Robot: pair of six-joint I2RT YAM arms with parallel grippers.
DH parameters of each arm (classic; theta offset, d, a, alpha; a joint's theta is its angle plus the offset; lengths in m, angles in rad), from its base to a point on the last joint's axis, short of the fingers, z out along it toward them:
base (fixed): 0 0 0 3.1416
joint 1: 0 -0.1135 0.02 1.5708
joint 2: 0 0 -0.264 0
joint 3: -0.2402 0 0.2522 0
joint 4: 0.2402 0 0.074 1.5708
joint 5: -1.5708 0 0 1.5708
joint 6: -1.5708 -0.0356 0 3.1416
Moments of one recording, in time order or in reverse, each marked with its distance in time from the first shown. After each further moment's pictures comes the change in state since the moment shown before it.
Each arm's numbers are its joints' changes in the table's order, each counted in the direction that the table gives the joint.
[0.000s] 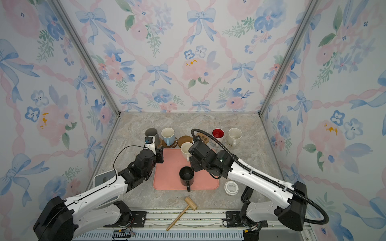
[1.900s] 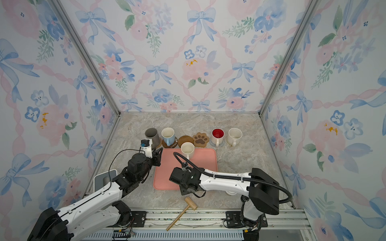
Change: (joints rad) left arm -0.045 -0.088 0.079 -0.056 -0.116 -0.035; right arm -0.196 0.299 0.138 -0.119 0.165 -0.351
